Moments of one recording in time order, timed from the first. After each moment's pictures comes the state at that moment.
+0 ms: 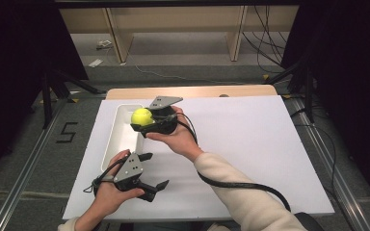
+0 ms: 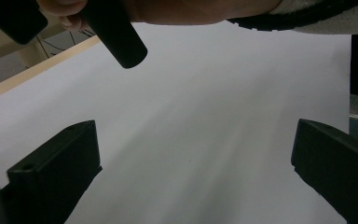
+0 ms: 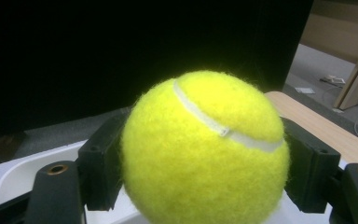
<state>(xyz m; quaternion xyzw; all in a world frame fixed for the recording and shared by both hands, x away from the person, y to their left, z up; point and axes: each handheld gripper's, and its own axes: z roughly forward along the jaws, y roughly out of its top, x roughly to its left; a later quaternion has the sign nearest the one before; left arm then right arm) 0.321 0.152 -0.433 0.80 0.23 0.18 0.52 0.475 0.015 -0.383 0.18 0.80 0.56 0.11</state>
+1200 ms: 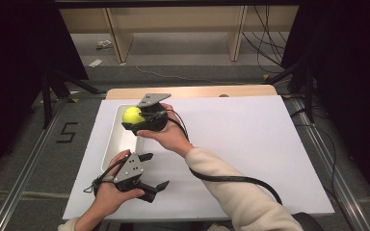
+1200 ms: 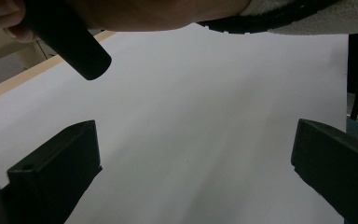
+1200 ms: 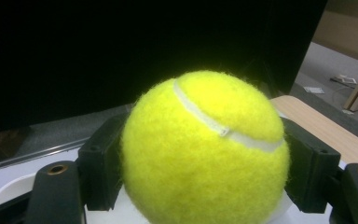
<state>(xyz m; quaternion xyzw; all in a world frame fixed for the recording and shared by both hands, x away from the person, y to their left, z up) 0.320 0.151 -0.433 0.81 0.22 0.18 0.52 0.483 0.042 -0.380 0.17 0.81 0.55 0.10</state>
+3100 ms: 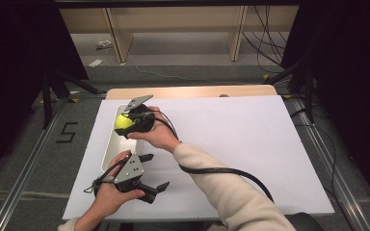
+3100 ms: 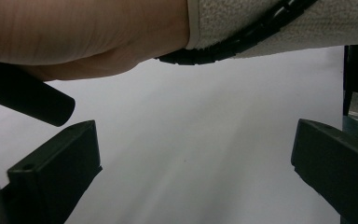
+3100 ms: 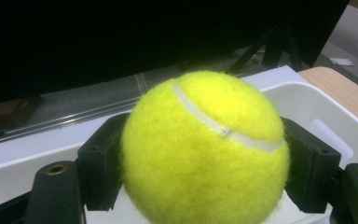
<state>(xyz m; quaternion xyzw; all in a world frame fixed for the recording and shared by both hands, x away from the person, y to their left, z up) 0.318 0.150 -0.433 0.81 0.22 0.17 0.52 0.503 0.082 -0.408 0.15 0.85 0.49 0.06</state>
